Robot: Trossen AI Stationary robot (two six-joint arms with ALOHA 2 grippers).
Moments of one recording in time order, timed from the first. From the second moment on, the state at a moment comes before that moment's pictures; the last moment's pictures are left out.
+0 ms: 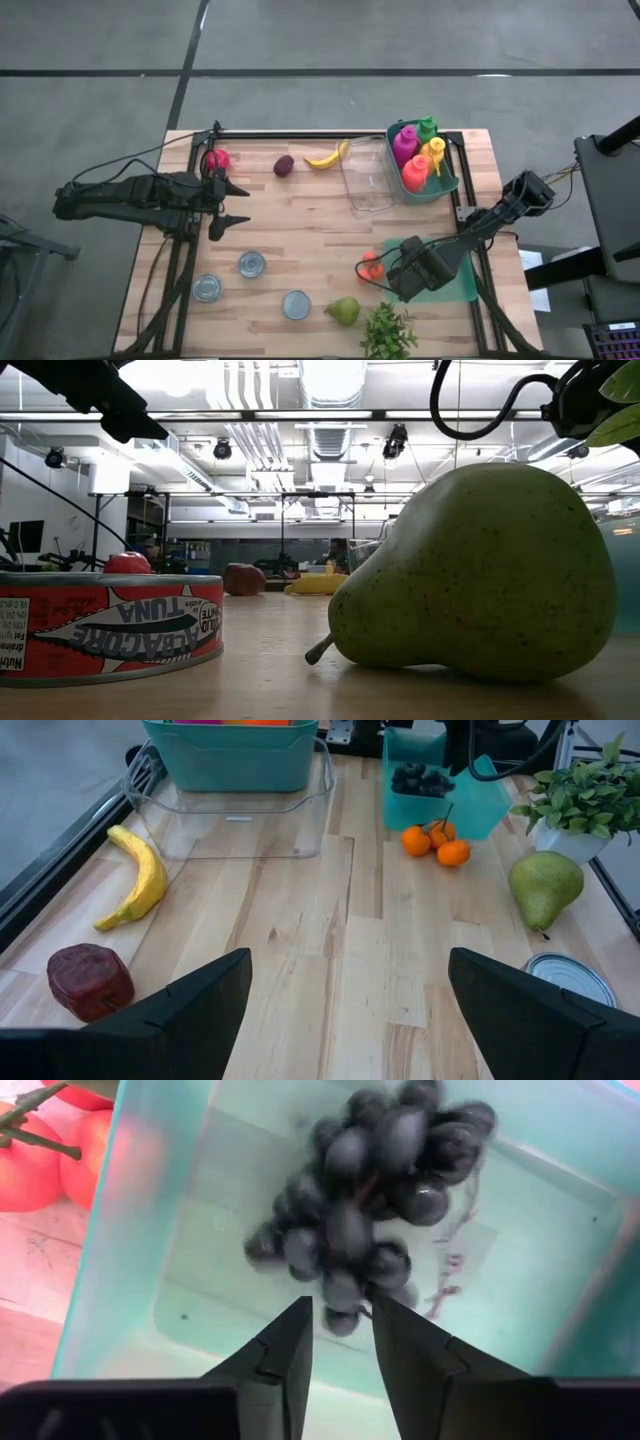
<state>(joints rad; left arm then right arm) -0.01 0.54 0.63 -0.60 -0.09 -0.11 0.61 1.60 1.11 -1.16 0.04 1.83</state>
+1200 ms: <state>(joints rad) -0.01 0.54 0.63 -0.60 -0.09 -0.11 0.59 1.51 1.35 -1.19 0.77 0.58</state>
